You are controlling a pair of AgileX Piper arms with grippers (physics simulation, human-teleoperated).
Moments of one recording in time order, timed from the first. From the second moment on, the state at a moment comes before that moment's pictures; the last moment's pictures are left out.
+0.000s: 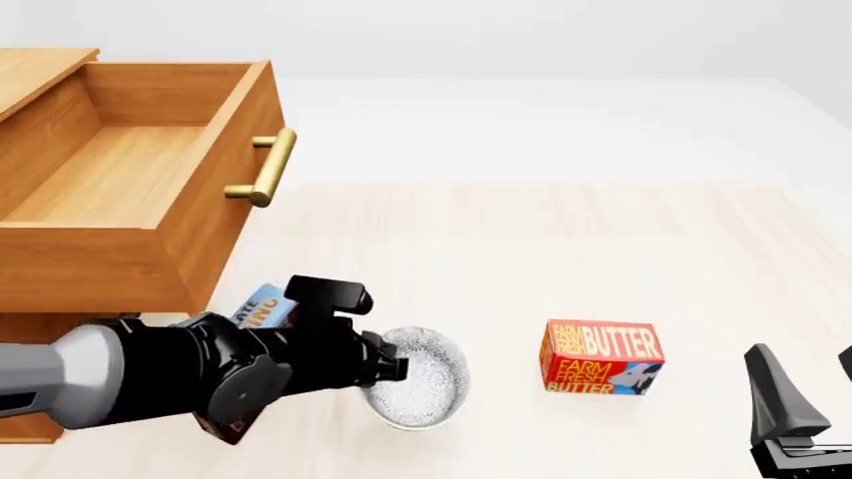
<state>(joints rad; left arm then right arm) -0.72 1.55 -0.66 -0.03 -0.43 0.00 0.01 0.00 0.00 0.00</state>
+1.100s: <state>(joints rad) -0.74 1.29 -0.64 0.06 -0.29 0.00 0.01 0.00 0.00 0.00</state>
